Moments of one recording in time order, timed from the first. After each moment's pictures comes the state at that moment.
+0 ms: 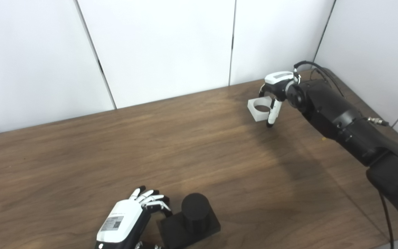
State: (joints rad) left arm 0.05 0.30 -0.48 -0.32 0.81 0.01 -0.28; right arm -0.69 -0.70 0.43 0.39 -0.88 0.32 0.57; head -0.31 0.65
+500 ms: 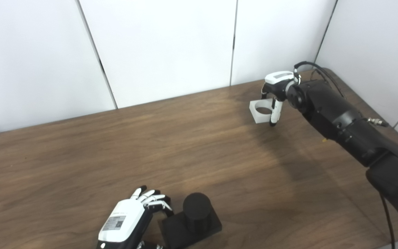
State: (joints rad) left arm 0.05 0.29 -0.49 -0.34 0.84 0.03 -0.29; right arm -0.69 -0.70 0.43 0.41 -0.88 0.30 0.54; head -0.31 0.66
